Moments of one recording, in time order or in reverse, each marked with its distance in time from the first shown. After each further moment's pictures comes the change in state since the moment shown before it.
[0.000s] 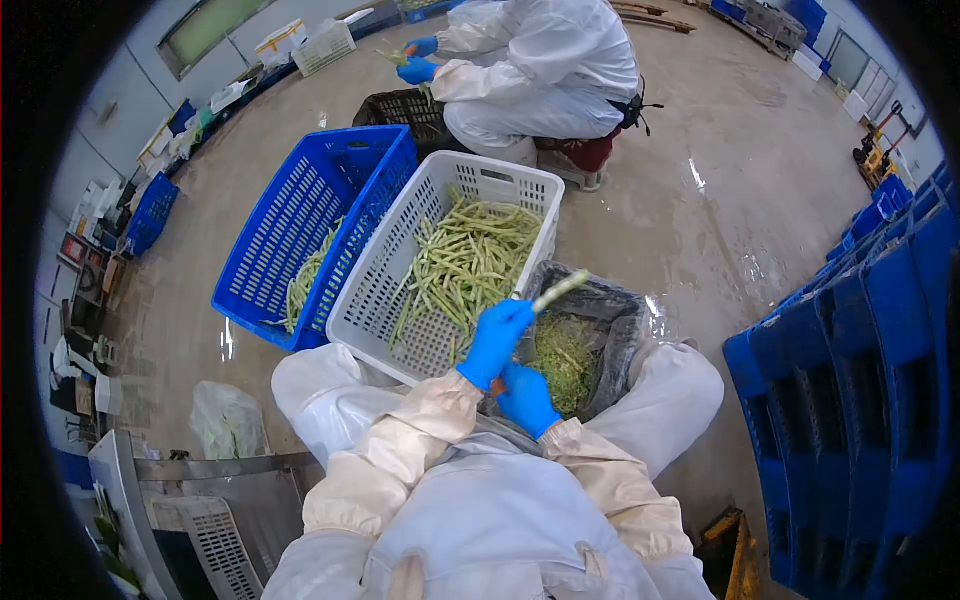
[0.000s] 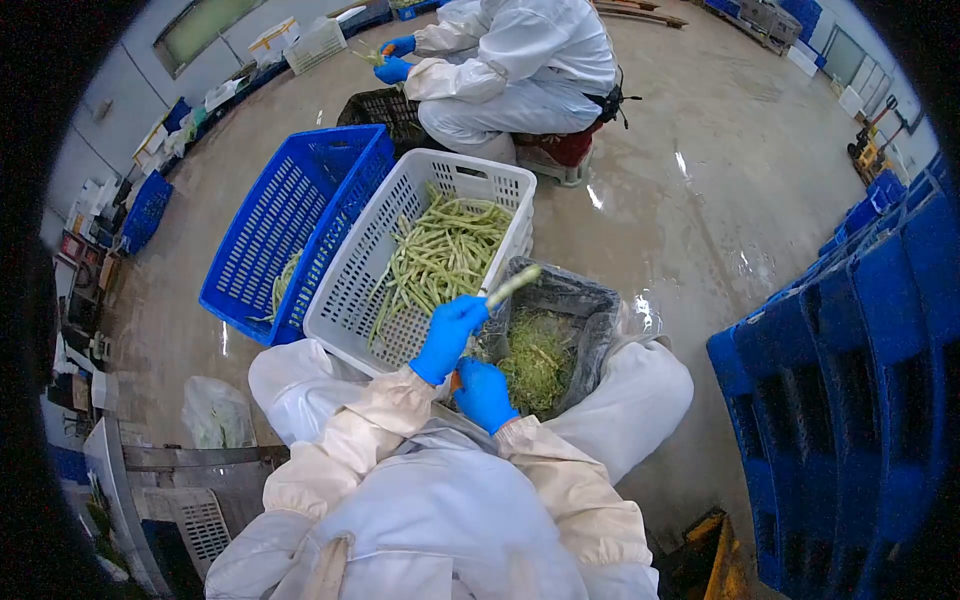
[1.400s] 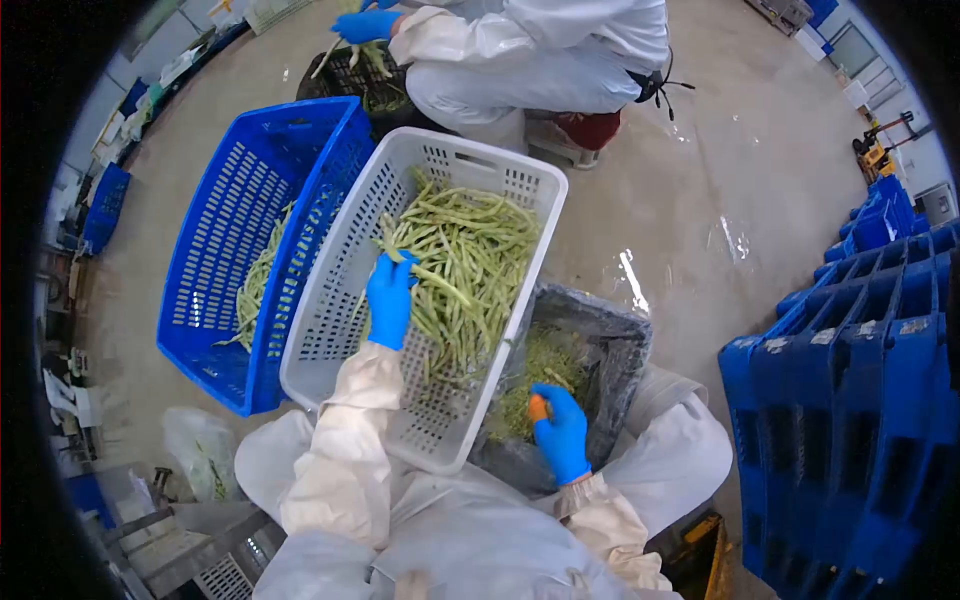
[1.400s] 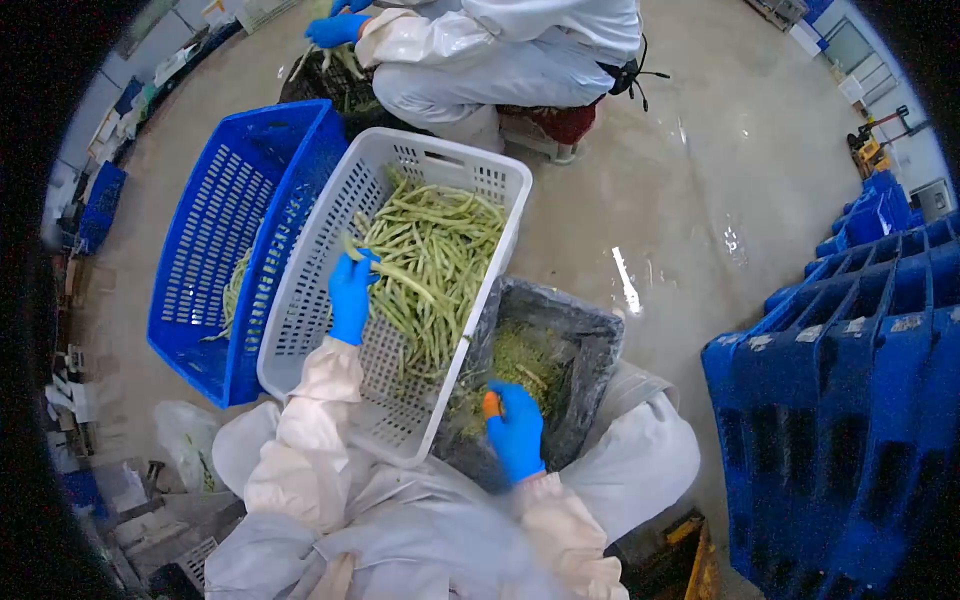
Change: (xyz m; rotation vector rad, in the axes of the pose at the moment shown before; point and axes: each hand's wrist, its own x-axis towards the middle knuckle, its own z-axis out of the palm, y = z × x) left_hand 0.175 -0.048 -0.137 0.560 0.367 0.182; right_hand 0.048 0.036 -0.032 0.104 0.237 0.377
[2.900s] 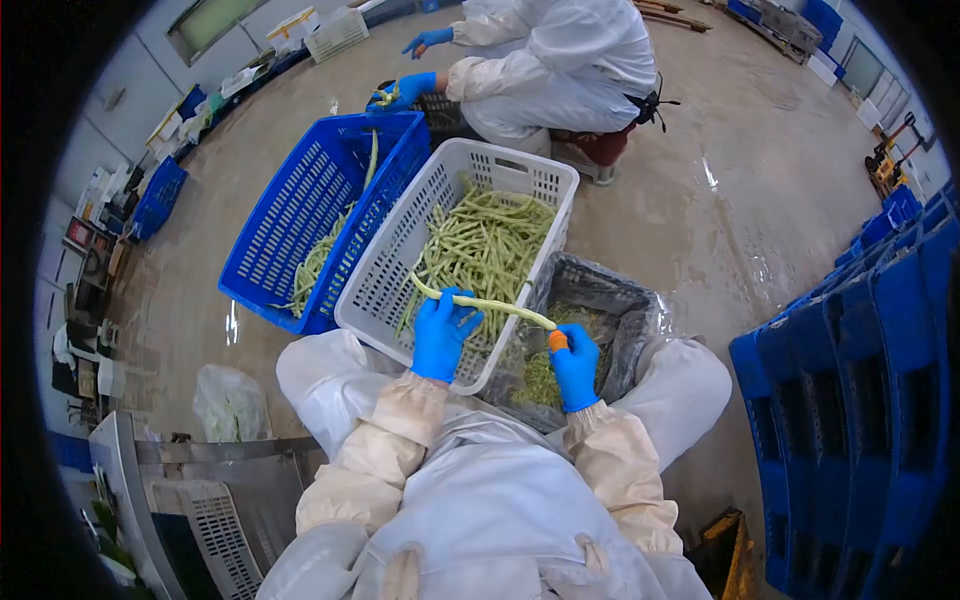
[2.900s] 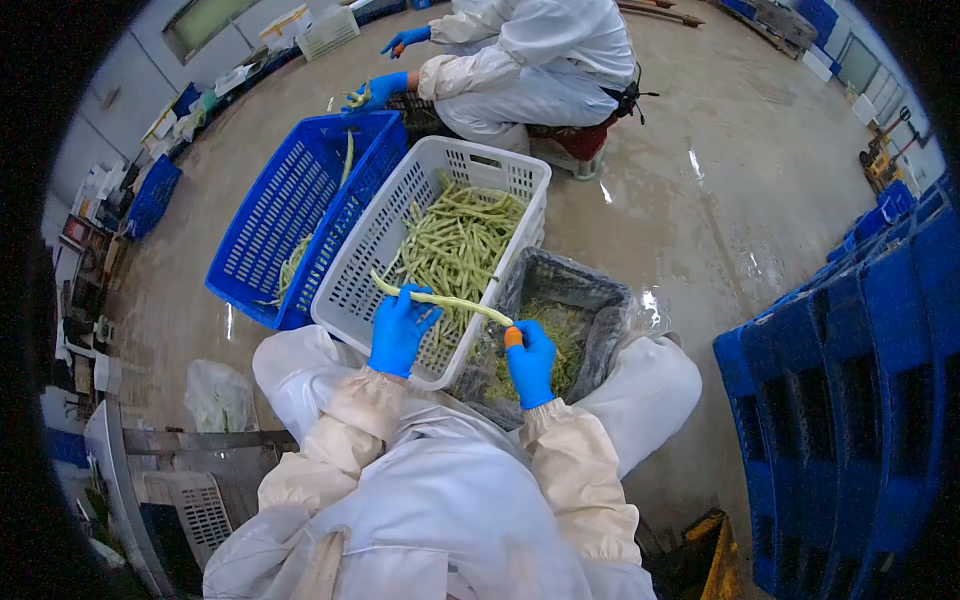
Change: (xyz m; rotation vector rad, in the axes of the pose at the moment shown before) left_hand -0.188 0.077 -0.053 -1.193 -0.091 -0.412; right_hand -0.037 -0.011 -0.016 0.528 -0.003 0.073
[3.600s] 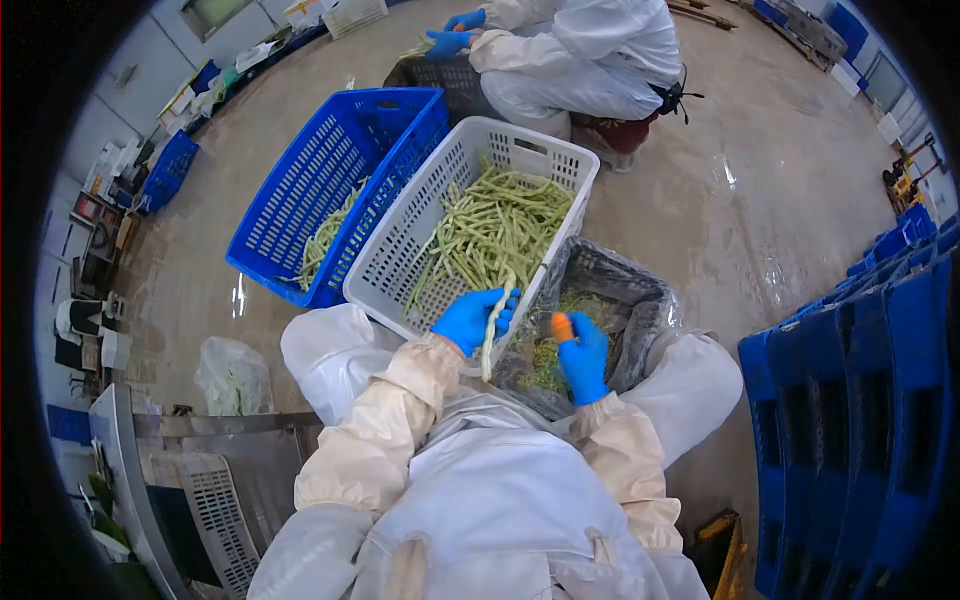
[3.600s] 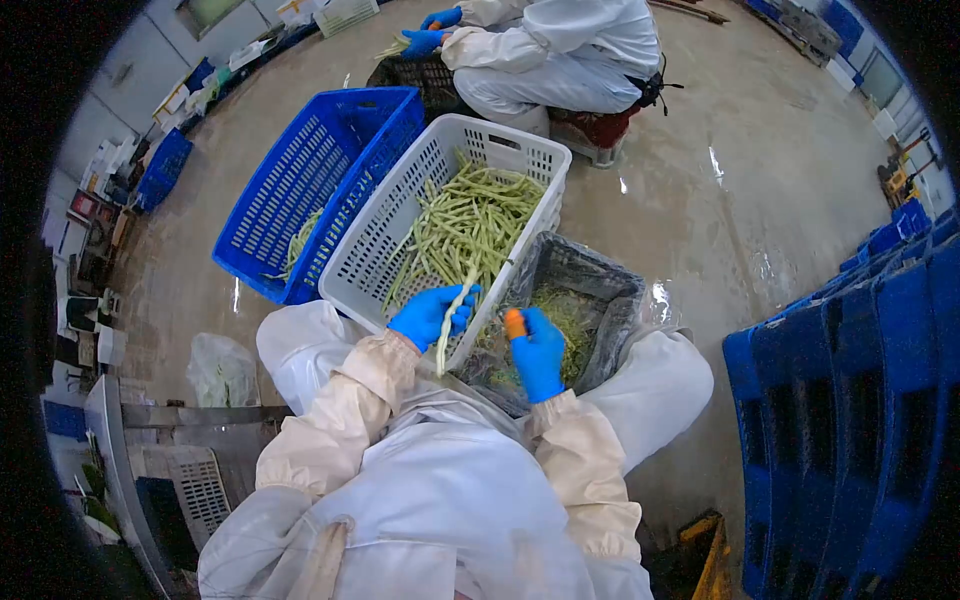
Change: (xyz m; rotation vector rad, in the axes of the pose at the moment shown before) left_hand 0.027 -0.021 -0.013 0.016 -0.228 -0.731; right_hand -0.007 -0.022 0.003 -0.286 -0.121 -0.273
